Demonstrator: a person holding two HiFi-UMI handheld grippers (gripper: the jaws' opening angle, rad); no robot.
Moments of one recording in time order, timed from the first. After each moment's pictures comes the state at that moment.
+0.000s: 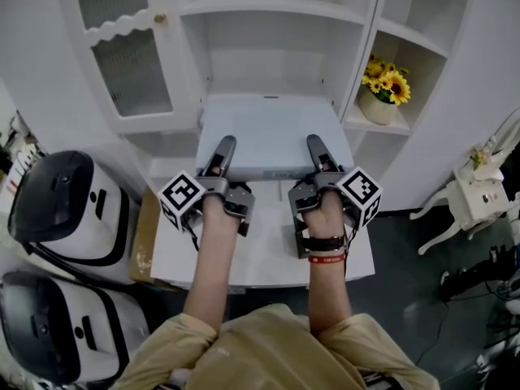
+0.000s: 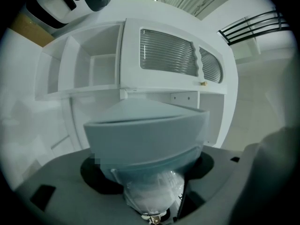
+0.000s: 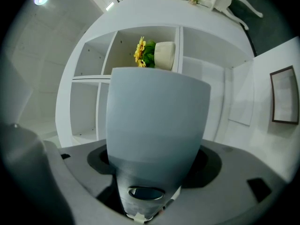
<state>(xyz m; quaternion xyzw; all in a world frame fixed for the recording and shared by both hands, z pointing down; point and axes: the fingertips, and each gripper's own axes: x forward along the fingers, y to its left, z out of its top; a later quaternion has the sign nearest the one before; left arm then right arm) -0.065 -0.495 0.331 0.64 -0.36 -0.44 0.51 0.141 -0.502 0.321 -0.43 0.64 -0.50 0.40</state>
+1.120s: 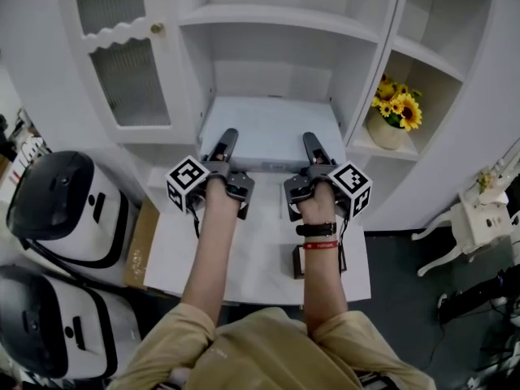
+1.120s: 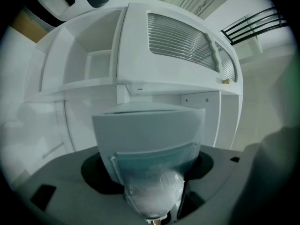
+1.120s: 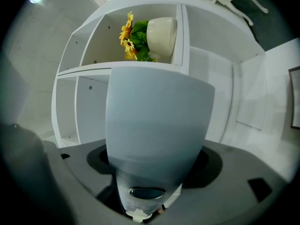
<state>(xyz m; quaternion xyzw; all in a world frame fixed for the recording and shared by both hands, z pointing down) -0.067 -0.598 0.340 0.62 -0.39 -0.45 0.51 0.140 -0.606 0.330 -0.42 0.65 -0.51 0.38</state>
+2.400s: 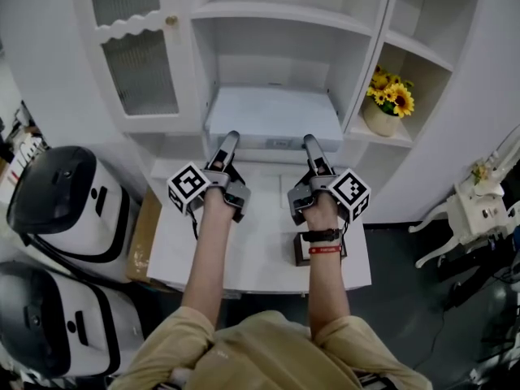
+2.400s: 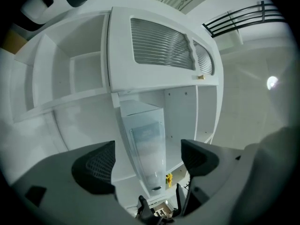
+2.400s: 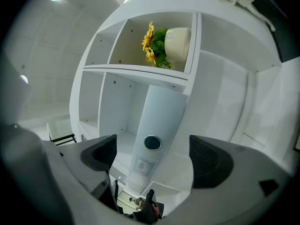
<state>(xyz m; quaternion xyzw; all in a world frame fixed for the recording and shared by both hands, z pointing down) -0.074 -0.547 0.342 0.71 -0.36 -0.42 0.43 0.136 -0.549 0.331 -0.40 0.72 -0.42 0.37</state>
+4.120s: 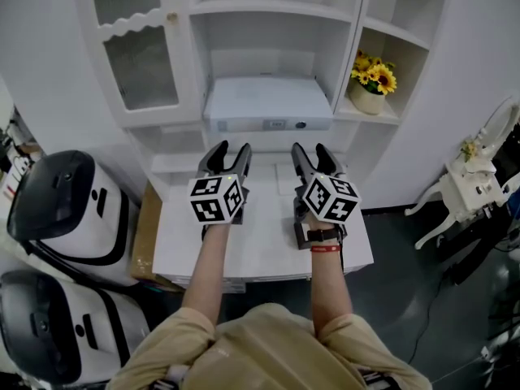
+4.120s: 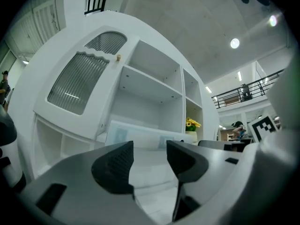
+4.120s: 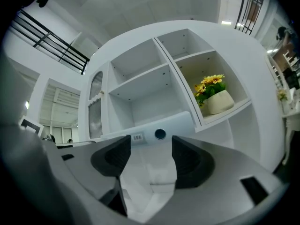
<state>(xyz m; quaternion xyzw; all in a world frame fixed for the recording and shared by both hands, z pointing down) -0.051 -0.469 0.330 0.83 -0.54 -0.09 0.06 0.124 -0.469 0.327 -0.57 0.81 -0.08 0.10</state>
